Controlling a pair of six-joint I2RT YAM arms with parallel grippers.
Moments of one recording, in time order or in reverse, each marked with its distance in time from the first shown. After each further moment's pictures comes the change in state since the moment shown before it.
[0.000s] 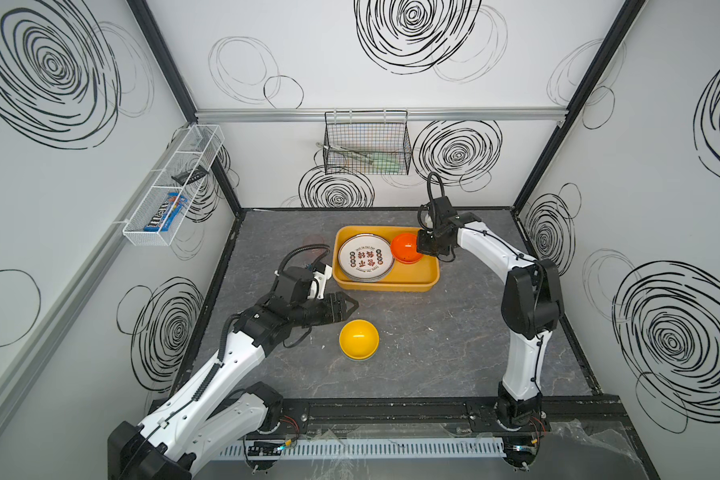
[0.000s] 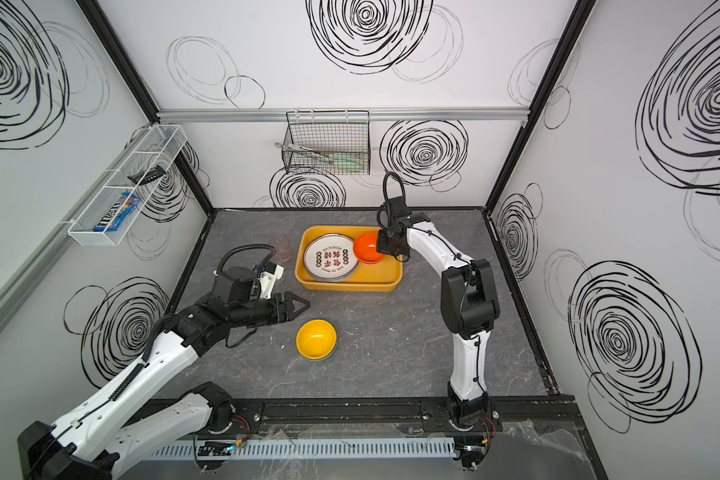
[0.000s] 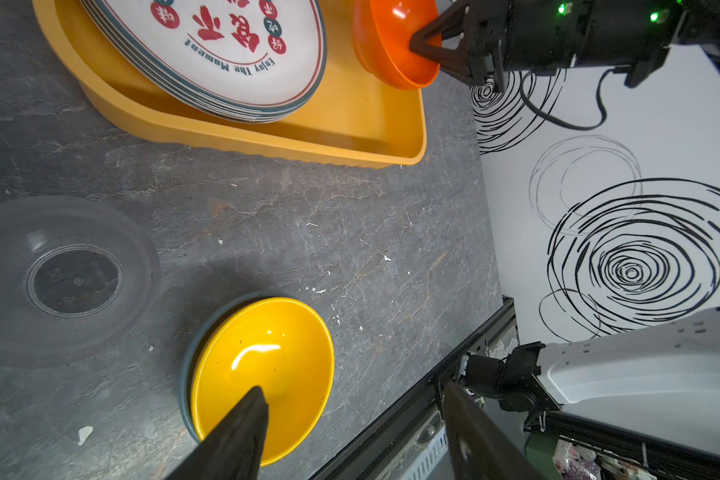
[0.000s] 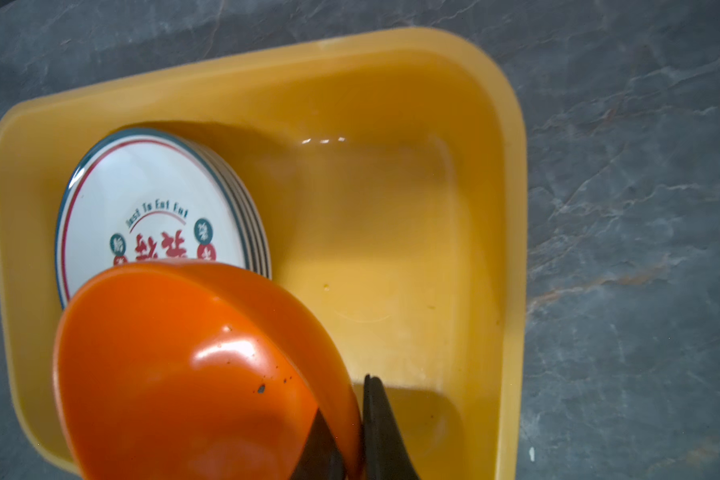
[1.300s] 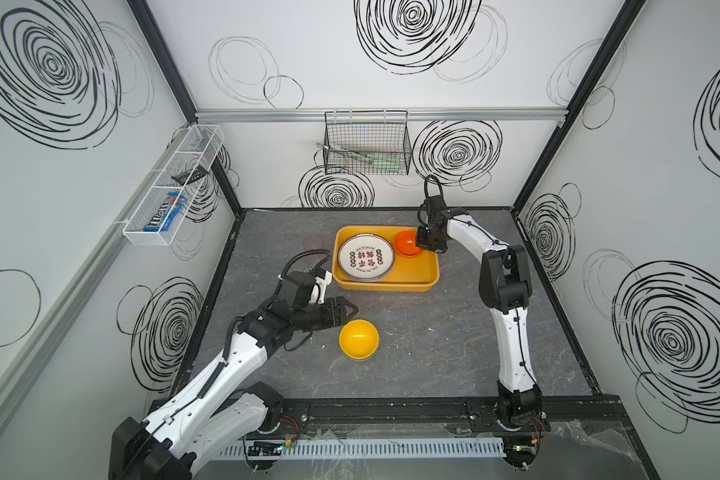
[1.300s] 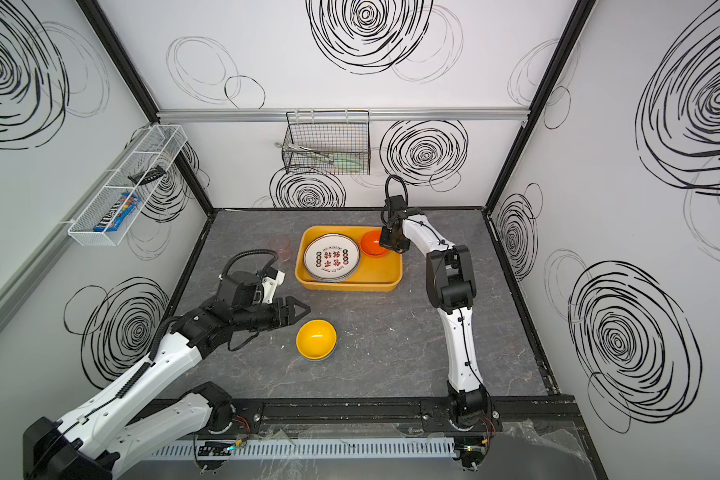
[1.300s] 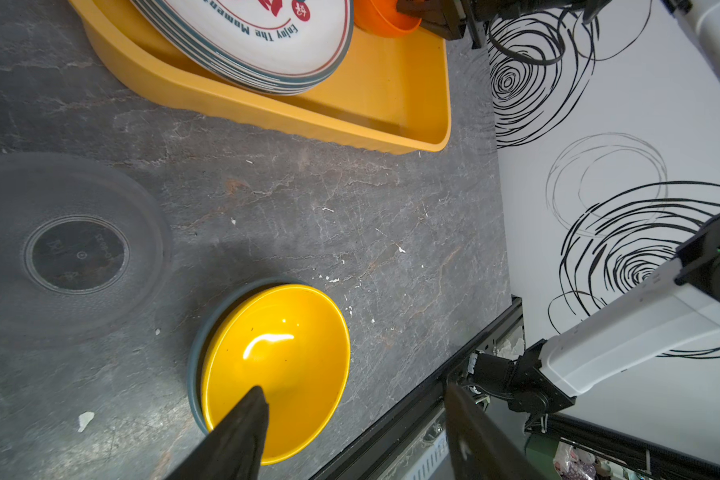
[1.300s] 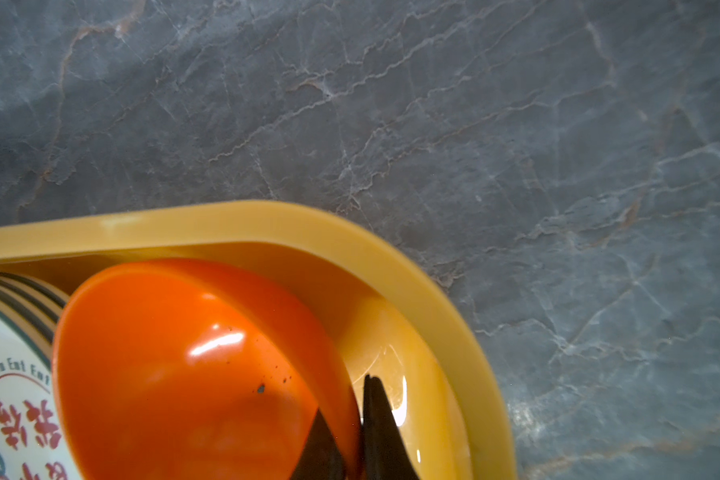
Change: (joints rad) left arm 0.000 0.004 -0.063 0.027 0.000 -0.027; right arm -0.053 0.306 0.274 -0.049 0.031 0.027
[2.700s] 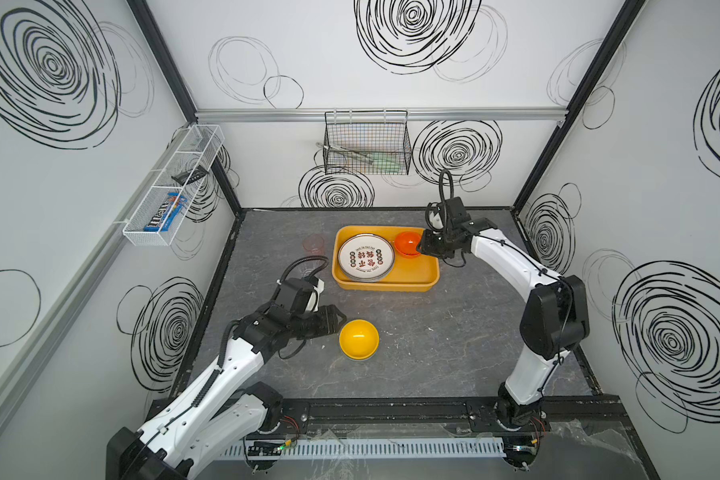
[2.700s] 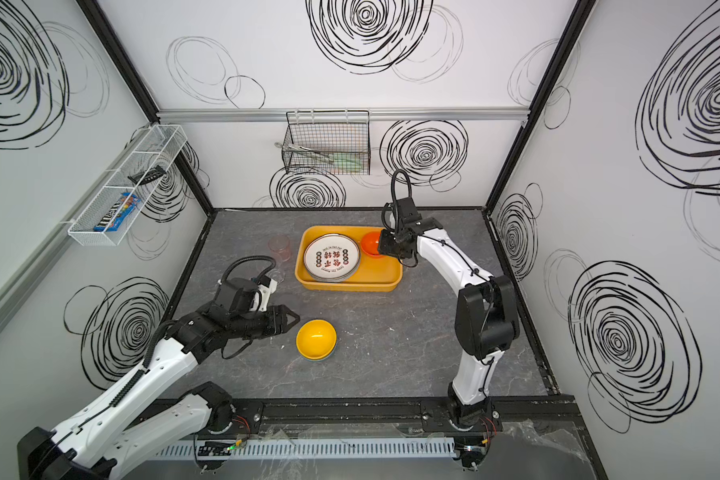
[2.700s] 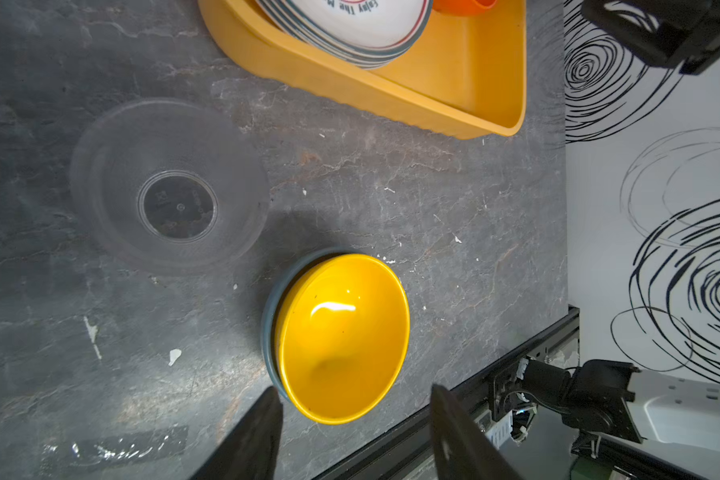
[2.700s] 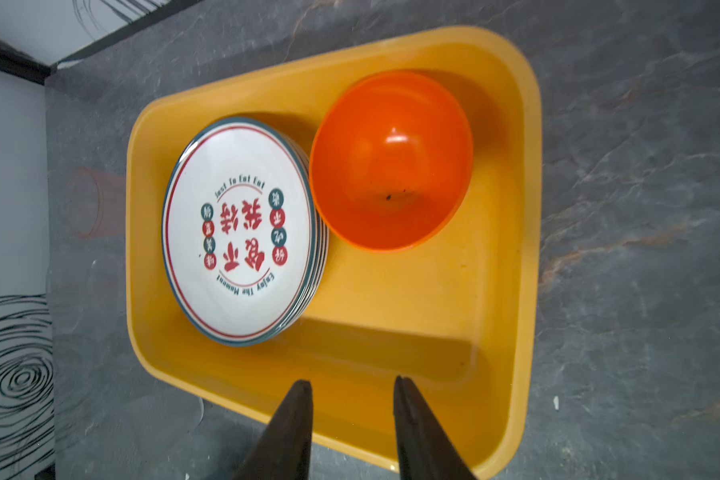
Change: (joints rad) left arm 0.002 -0.048 -0.012 -0.164 -0.114 0.026; right arm 0.080 -0.566 -0.510 0.125 -0.165 -0.013
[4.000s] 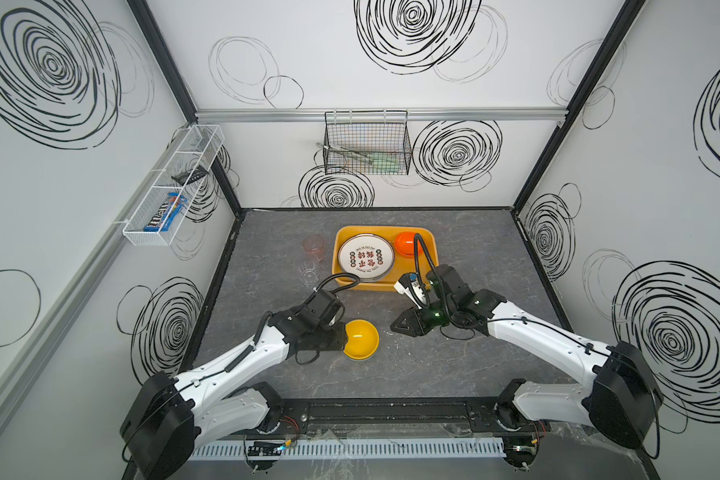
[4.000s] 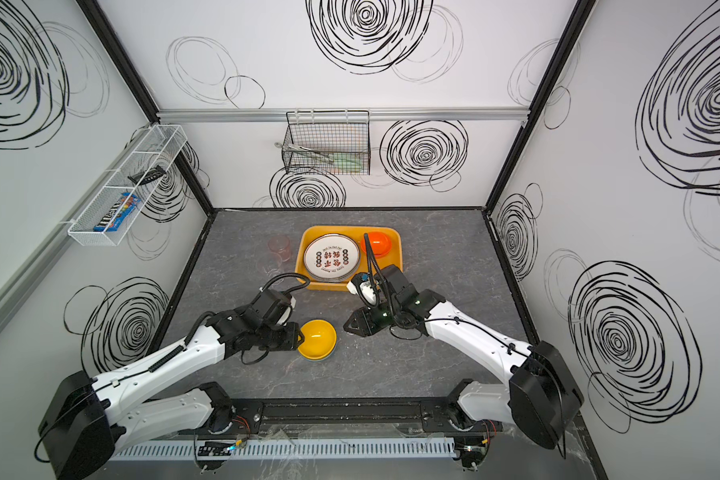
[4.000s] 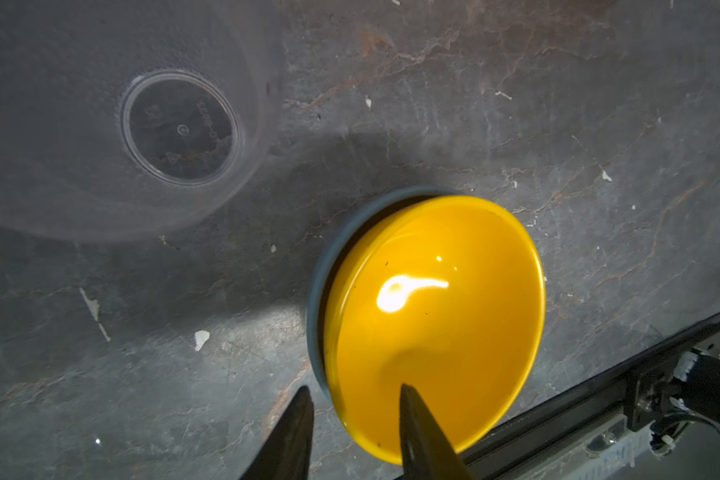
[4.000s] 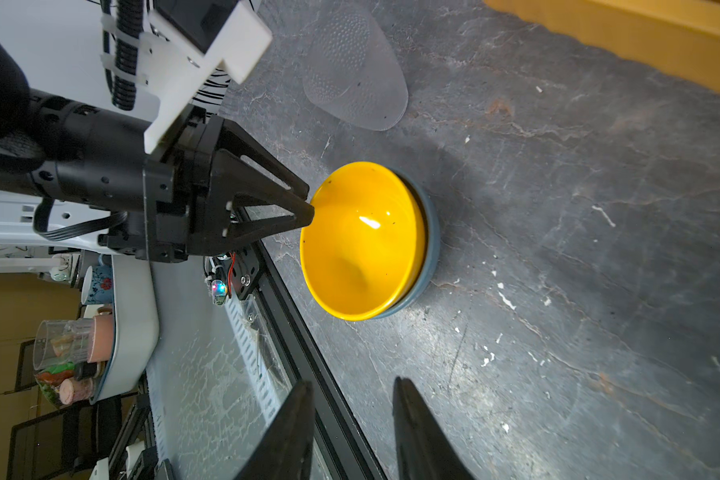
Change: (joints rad) left arm -0.207 0.227 -0.056 0.047 -0.188 -0.015; right arm 0.359 -0.496 -0.659 0.269 -0.382 -0.153
